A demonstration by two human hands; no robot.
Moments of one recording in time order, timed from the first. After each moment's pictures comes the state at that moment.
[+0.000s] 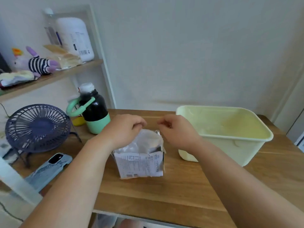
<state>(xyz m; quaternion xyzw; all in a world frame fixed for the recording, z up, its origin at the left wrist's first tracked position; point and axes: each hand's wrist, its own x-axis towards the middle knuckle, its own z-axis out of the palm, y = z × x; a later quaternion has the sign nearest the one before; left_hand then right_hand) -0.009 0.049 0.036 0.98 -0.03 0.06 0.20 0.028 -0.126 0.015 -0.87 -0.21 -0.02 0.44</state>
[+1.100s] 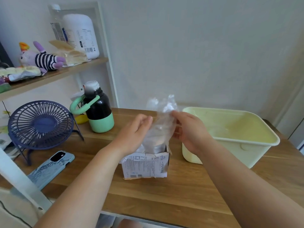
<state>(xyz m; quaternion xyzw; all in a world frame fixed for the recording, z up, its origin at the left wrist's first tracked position) -0.016 0.046 0.011 0.89 -0.02 0.07 0.44 0.029 -0.117 0.021 -0.62 -0.06 0.11 0.78</state>
